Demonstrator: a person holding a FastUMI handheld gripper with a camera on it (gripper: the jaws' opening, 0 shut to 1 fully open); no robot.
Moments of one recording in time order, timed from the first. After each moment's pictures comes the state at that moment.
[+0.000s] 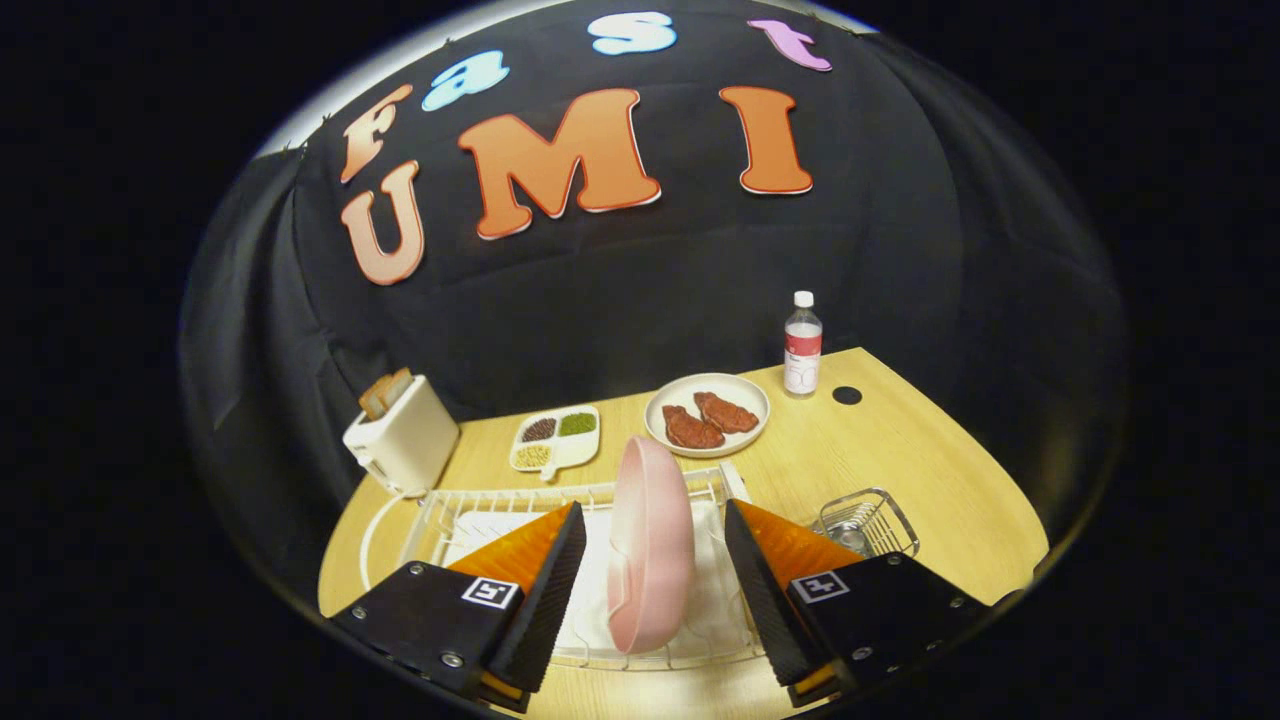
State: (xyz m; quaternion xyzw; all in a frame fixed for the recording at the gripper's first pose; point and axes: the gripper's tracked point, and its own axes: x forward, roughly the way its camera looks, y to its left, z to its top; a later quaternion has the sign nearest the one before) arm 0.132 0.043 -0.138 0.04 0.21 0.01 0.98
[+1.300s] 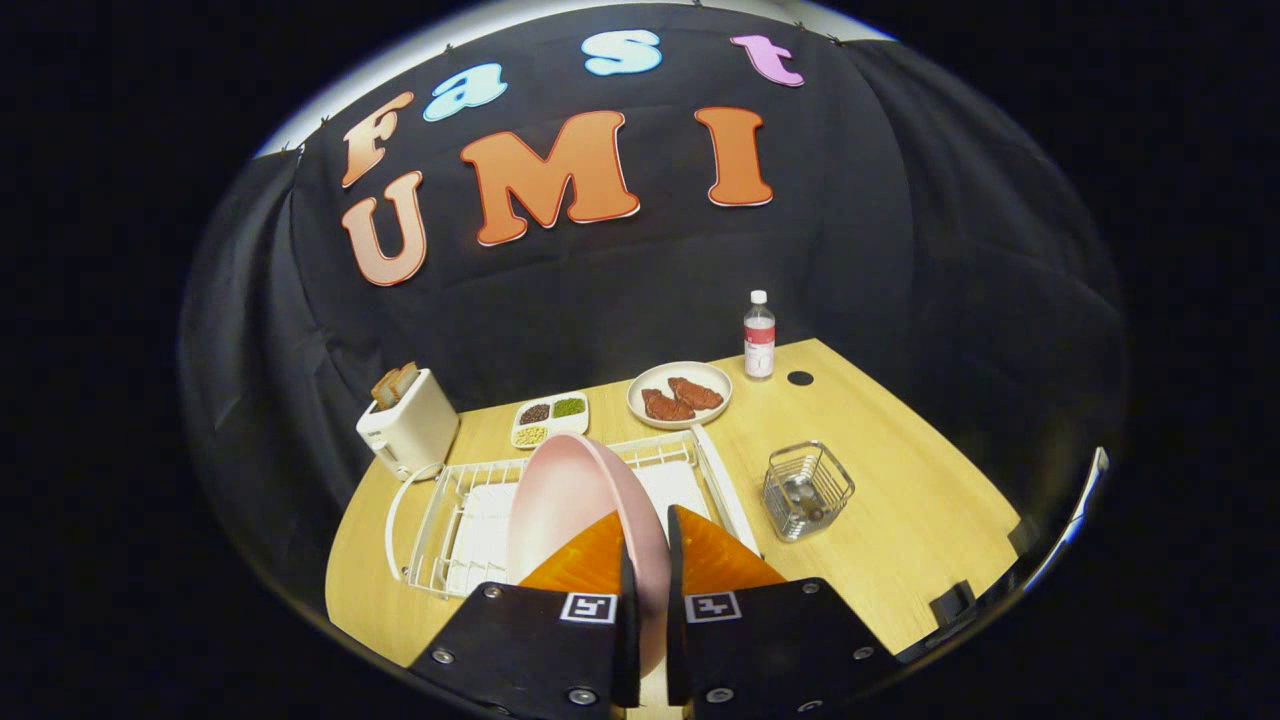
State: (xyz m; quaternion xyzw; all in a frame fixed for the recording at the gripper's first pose) arm 0.014 0.044 -0.111 0.07 0.20 -0.02 0.98
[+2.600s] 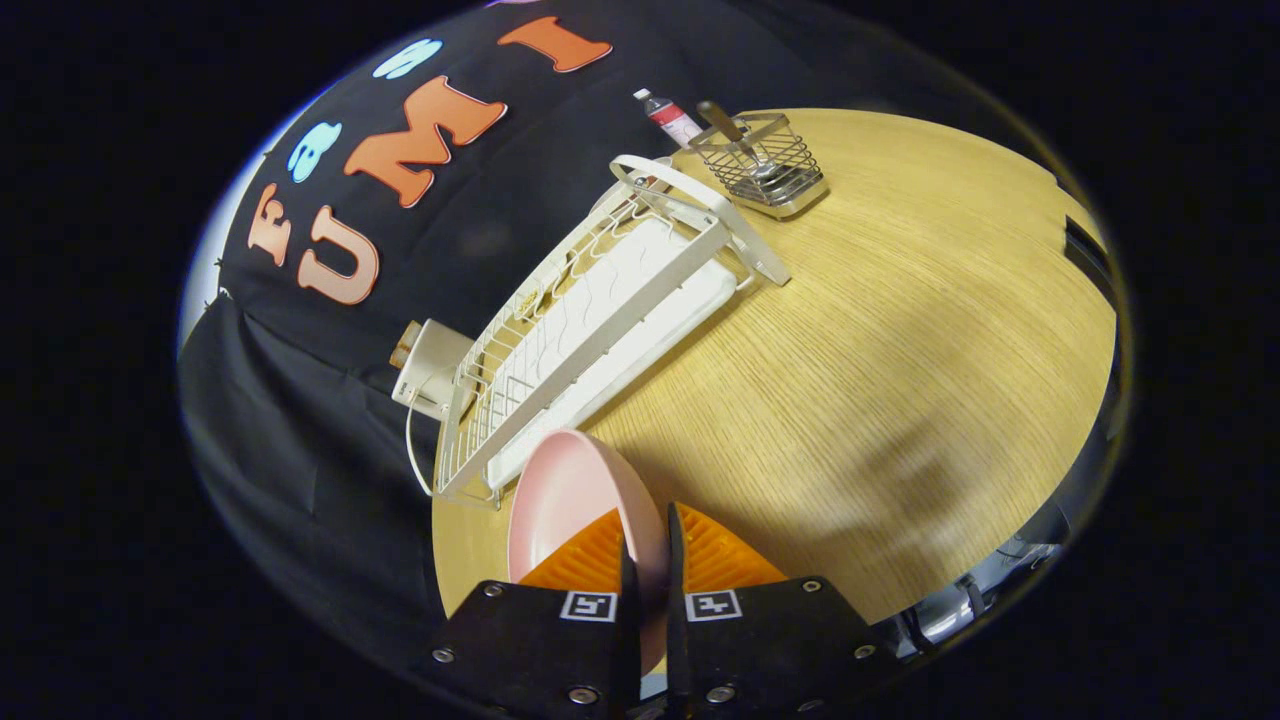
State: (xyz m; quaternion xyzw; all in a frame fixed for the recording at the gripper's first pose) arm -0.079 0.097 -0.320 0.34 0.35 0.04 0.87
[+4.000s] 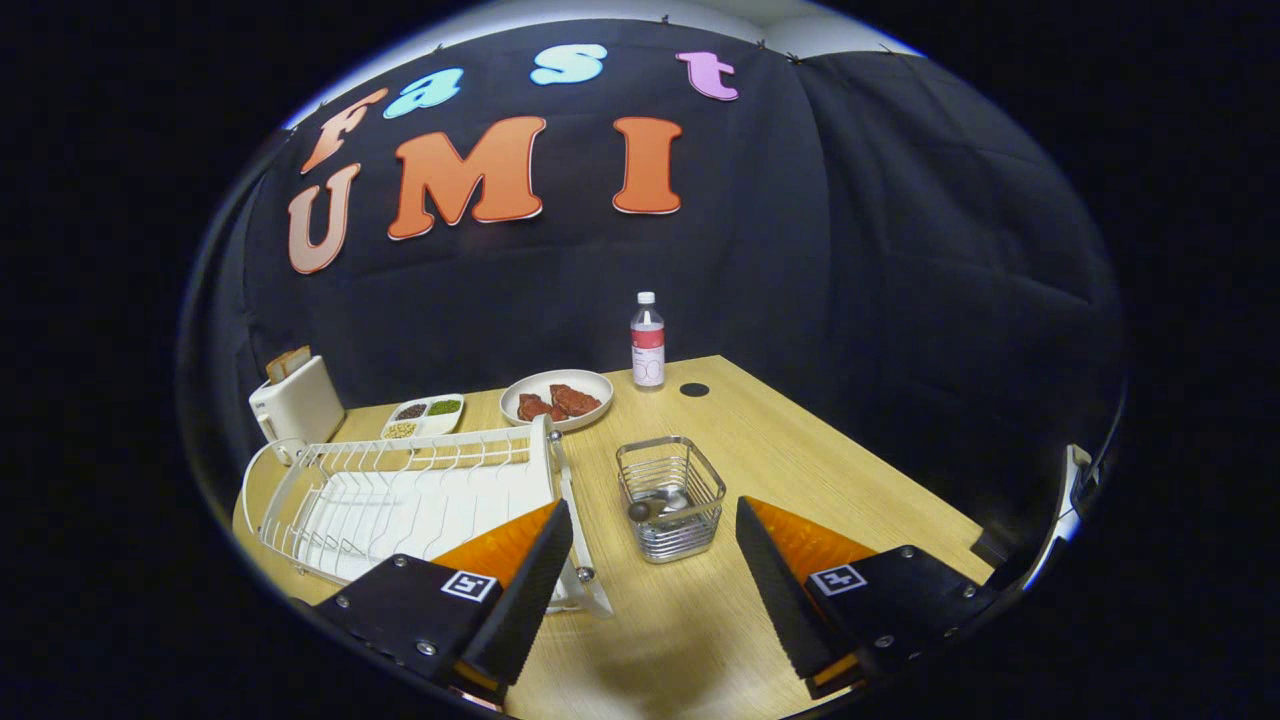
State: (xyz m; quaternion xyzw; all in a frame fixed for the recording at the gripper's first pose) arm 0.060 -0.079 -0.177 0.01 0.12 -0.12 0.99
